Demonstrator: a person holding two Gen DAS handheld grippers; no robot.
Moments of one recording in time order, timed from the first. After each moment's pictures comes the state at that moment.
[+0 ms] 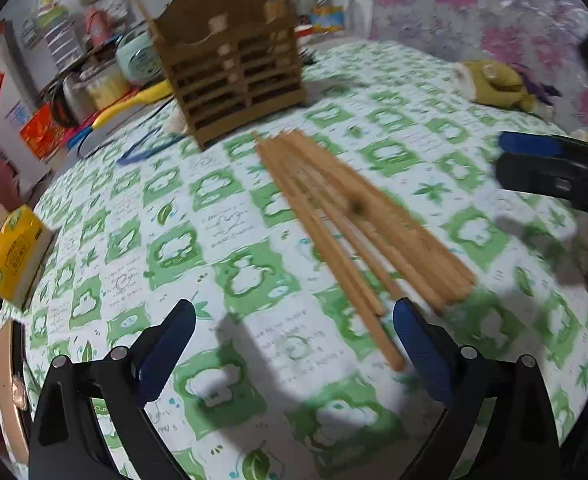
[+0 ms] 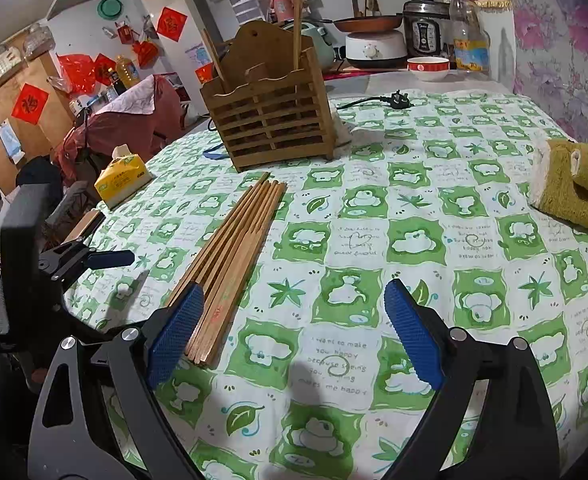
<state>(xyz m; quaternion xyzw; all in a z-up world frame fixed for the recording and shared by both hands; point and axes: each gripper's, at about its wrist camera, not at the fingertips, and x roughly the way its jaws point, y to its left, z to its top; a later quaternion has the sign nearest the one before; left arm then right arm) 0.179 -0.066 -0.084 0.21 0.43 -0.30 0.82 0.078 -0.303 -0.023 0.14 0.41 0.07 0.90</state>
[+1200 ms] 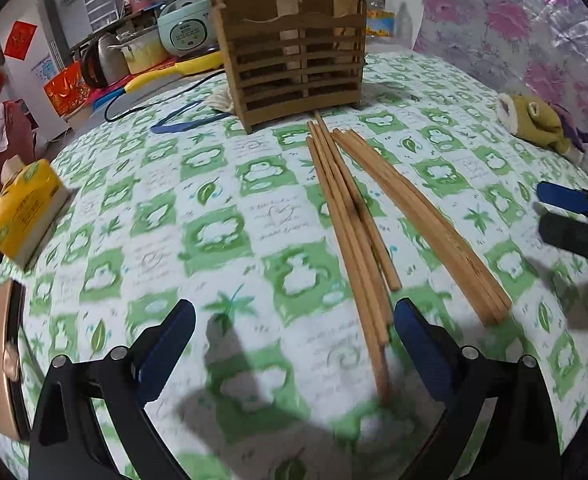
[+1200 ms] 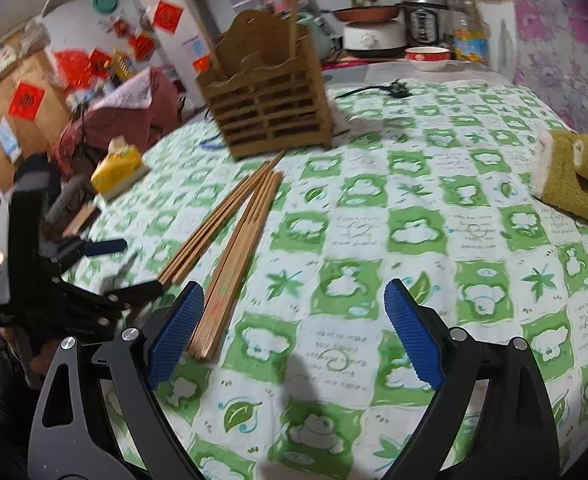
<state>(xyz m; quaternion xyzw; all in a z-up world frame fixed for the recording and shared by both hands) 0.205 -0.042 -0.087 0.15 0.47 -0.24 0.83 0.080 -0.297 -0.028 0.13 0.43 0.08 0.89</state>
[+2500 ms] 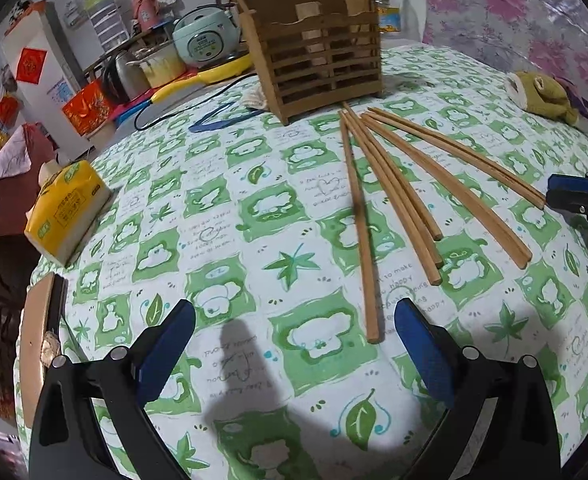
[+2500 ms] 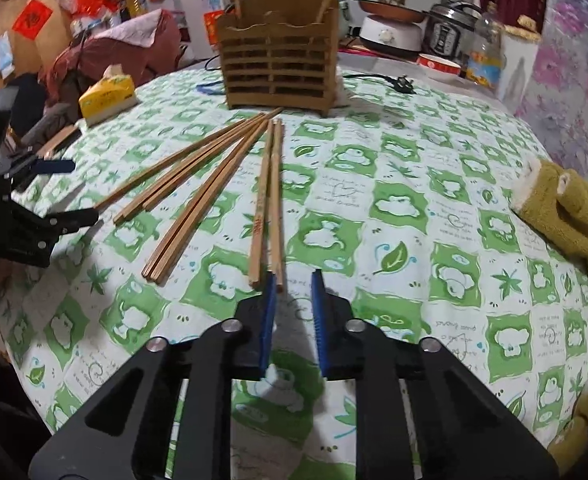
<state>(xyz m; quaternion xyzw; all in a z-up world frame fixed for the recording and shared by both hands) 0.191 -0.018 -0.087 0.20 0.45 -0.21 0.85 0.062 -0.284 -0.037 0.00 0.47 0.06 0.88</state>
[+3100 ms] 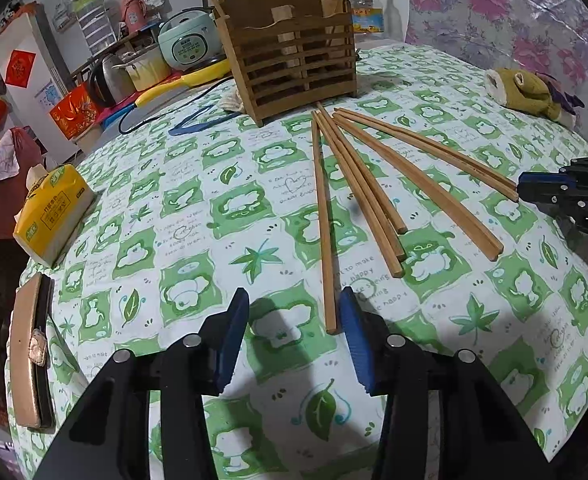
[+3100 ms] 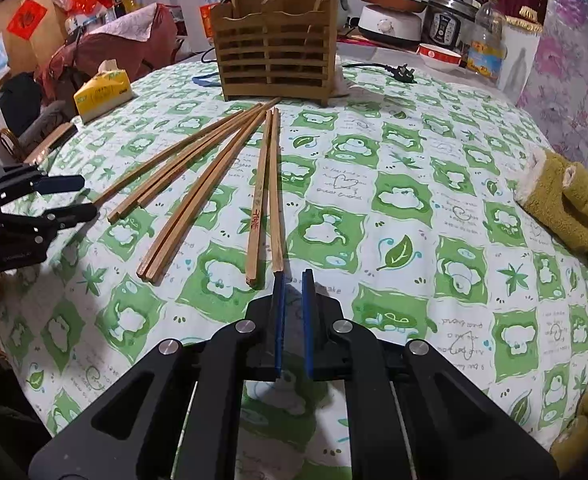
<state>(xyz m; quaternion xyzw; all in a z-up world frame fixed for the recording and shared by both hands) 0.180 -0.026 -0.086 0.19 0.45 -0.23 0.84 0.067 -0.285 -0.041 0.01 0.48 0.06 0.87</state>
